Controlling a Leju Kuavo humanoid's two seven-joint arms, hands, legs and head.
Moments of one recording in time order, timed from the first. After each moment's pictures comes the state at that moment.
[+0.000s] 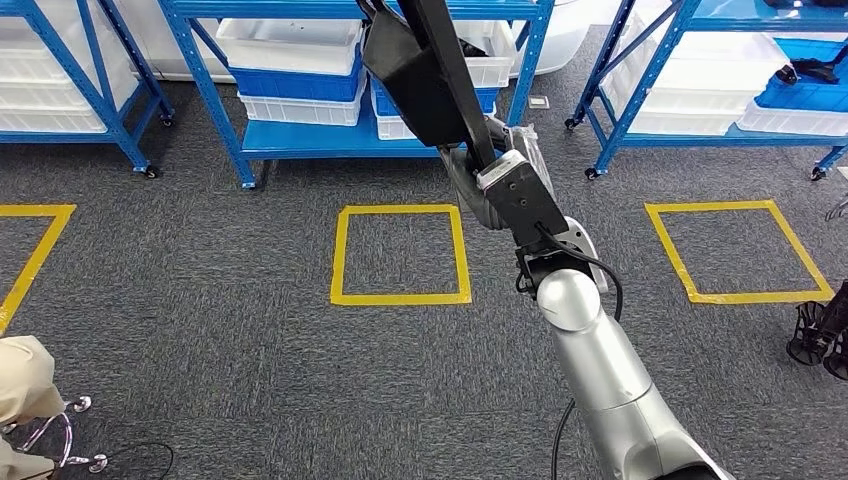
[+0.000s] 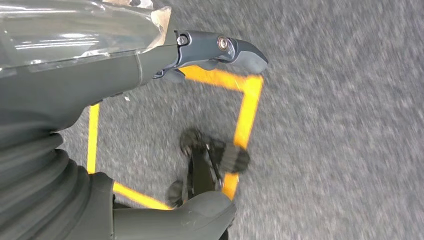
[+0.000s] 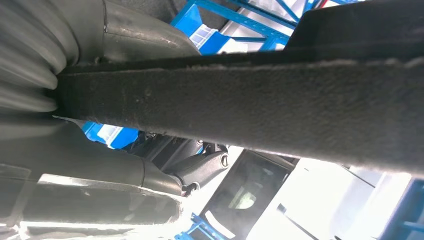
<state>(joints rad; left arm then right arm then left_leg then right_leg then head) -0.10 -0.06 0.46 -0.20 -0.03 0.10 -0.29 -0.61 0.00 0.41 -1.46 0.30 -0.10 -0.12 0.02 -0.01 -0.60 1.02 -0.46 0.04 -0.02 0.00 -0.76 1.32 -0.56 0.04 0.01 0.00</state>
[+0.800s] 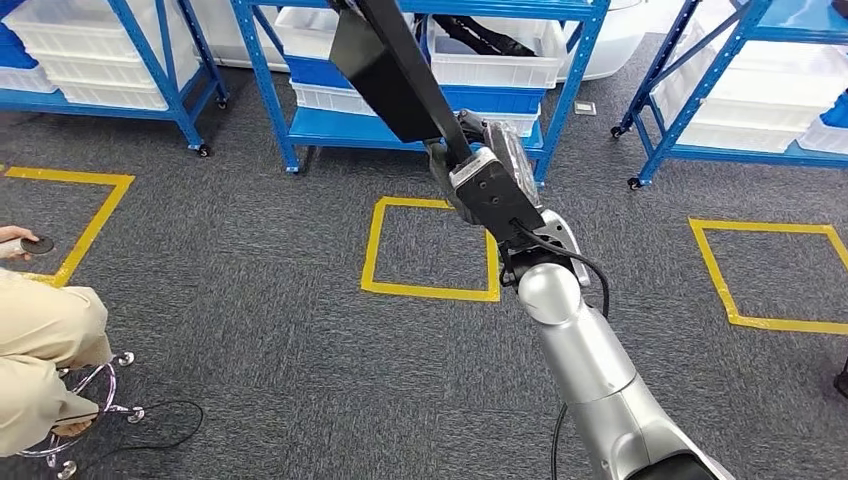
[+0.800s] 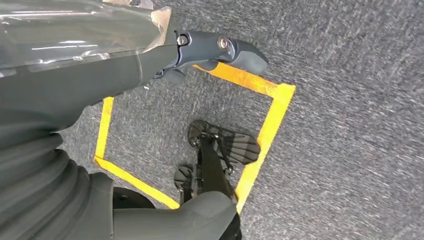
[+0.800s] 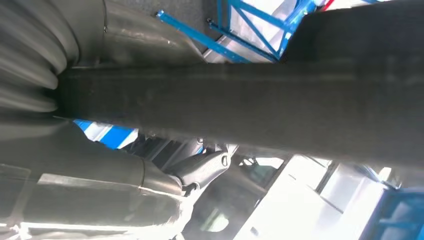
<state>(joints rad) -0.10 -0.06 0.48 -0.19 -0.03 0.12 -0.28 -0.65 0.03 0.43 -1.43 0.35 -0.11 -0.13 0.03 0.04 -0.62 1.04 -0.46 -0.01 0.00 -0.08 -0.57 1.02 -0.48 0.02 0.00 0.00</state>
